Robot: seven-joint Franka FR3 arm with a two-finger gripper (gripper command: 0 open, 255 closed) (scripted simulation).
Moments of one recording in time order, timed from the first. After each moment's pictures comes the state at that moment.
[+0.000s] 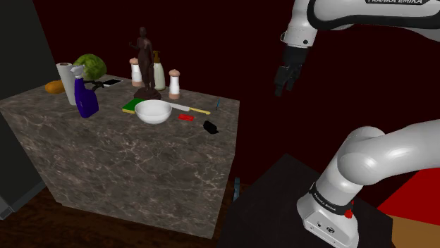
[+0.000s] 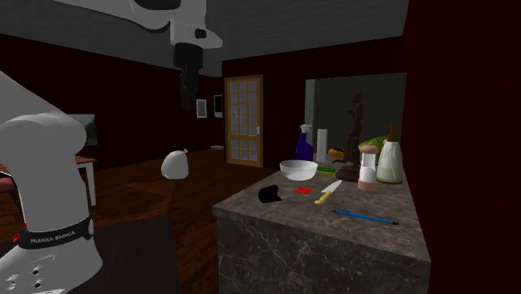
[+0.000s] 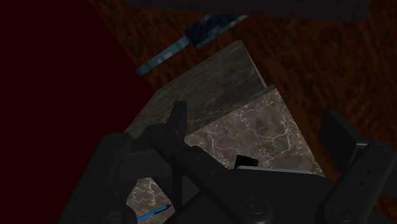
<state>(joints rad) 0.01 -0.77 -0.01 -2.41 -0.03 1.59 -0.02</state>
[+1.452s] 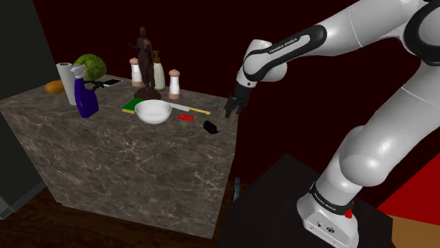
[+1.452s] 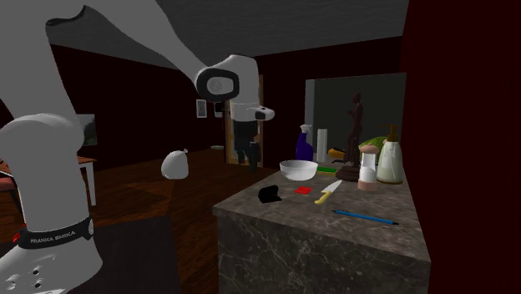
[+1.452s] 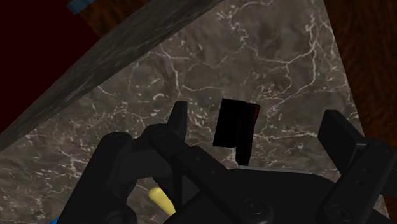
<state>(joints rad) 0.09 -0.16 -0.10 -2.44 0.18 2.36 -0.18</state>
